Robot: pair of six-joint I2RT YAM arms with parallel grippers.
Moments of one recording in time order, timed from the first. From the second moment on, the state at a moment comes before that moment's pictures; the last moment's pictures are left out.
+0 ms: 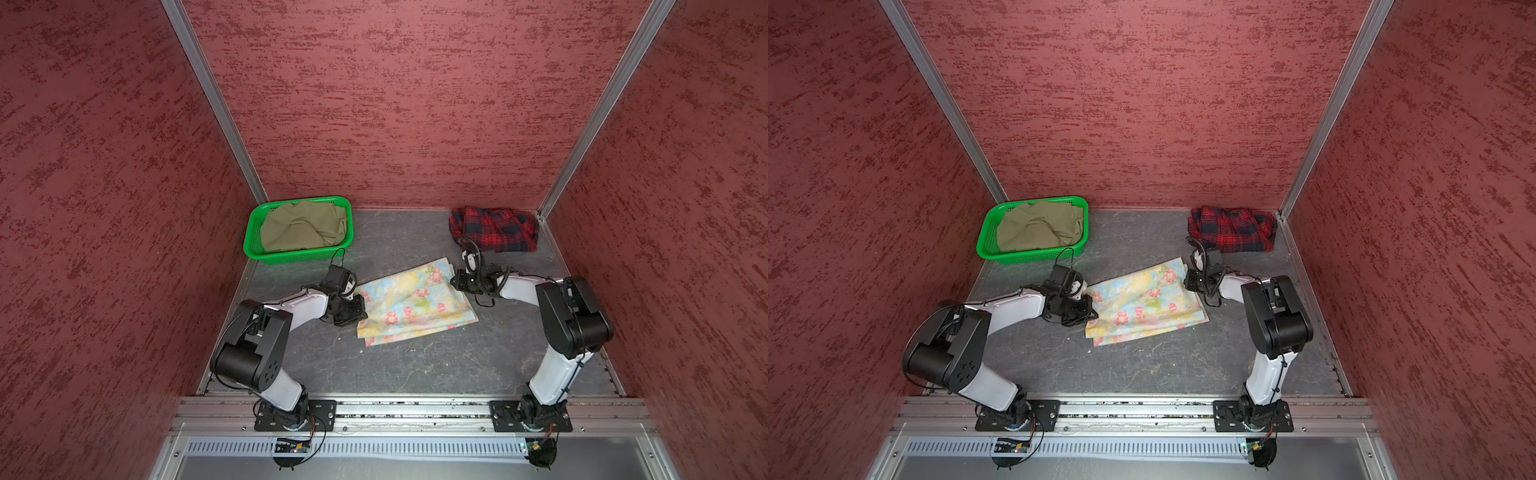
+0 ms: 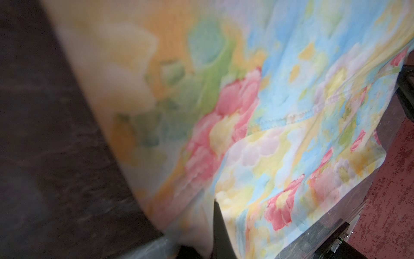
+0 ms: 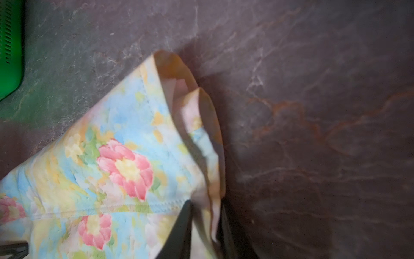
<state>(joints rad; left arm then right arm) -0.31 1.57 0.73 -0.37 0.42 -0.58 0.24 1.81 0.92 -0.05 -0.30 0.44</state>
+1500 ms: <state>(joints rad) -0.43 1.70 0.82 -0.19 0.42 -0.64 0.70 1.67 1.24 -0.45 -0.03 0.87</state>
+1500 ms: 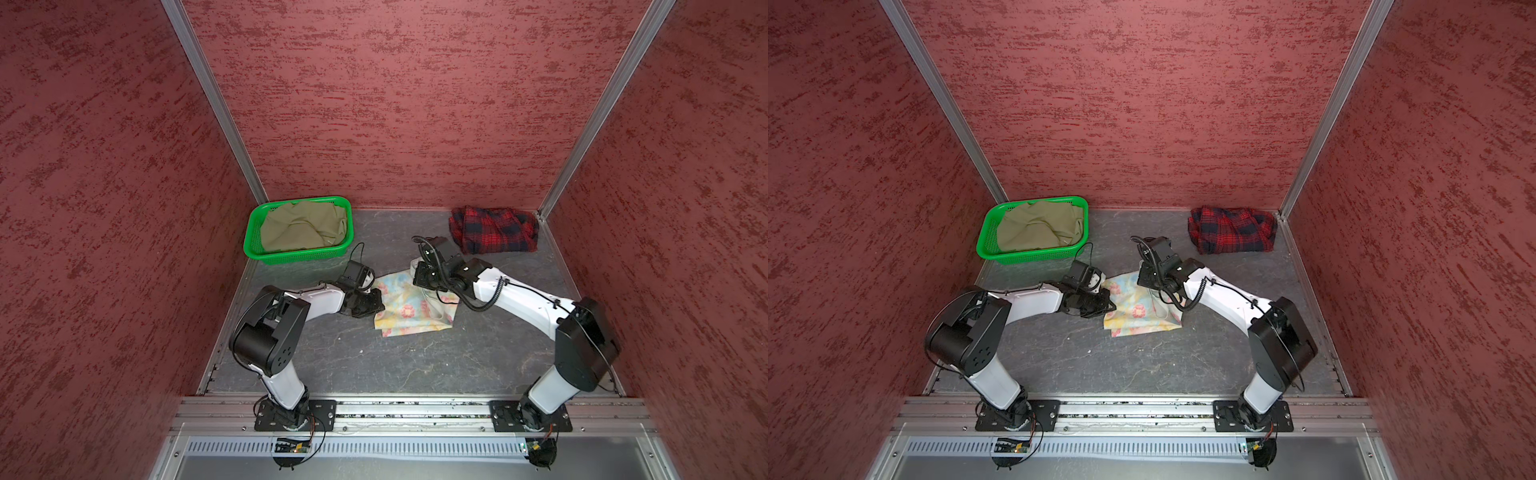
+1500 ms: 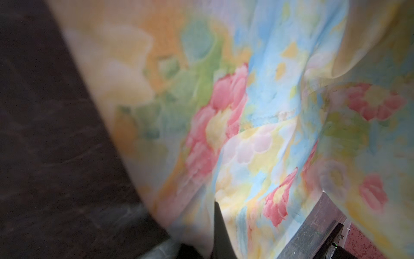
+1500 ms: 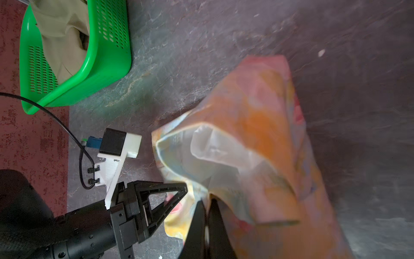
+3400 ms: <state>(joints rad) -0.44 1.70 0.76 -0.04 0.46 -0.66 0.73 1.68 1.20 -0.34 0.08 1.02</state>
